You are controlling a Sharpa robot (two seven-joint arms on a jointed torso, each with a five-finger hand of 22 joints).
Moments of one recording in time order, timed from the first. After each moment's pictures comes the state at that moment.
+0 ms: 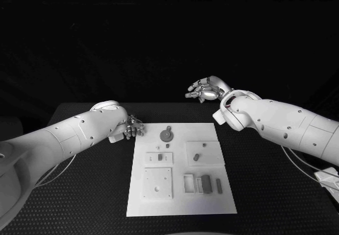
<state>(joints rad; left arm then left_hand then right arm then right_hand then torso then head) 1.28 -0.36 -0.14 0.78 -1.02 0.17 -0.42 0.83 0.05 0.53 -0.24 0.05 0.98 0.09 0.38 0.60 1.15 -0.02 0.86 0.60 1.00 -0.06 1.14 0.56 0.01 1.12 -0.16 0.22 1.26 1.24 -0.64 0.03 1.16 -0.82 -0.39 0.09 0.99 -0.13 0.52 -0.28 0.05 0.80 0.18 0.28 0.52 0.90 0.08 0.75 0.68 0.91 -0.01 1.33 0.71 0.25 0.86 0.10 0.87 1.26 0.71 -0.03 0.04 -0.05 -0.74</state>
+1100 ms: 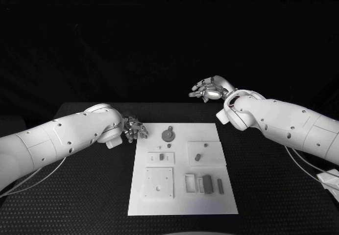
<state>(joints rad) 1.30 -0.57 -0.14 1.12 -0.92 0.07 -0.42 0.89 0.11 0.53 -0.28 0.05 1.07 0.05 0.42 0.61 1.22 -0.04 0.86 0.60 1.07 -0.07 1.16 0.55 0.01 1.17 -0.17 0.24 1.30 1.24 -0.65 0.03 1.14 -0.82 -0.39 0.09 0.98 -0.12 0.52 -0.28 0.05 0.80 0.18 0.28 0.52 0.90 0.08 0.75 0.68 0.92 -0.02 1.33 0.71 0.25 0.86 0.10 0.87 1.26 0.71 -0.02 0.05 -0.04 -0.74</state>
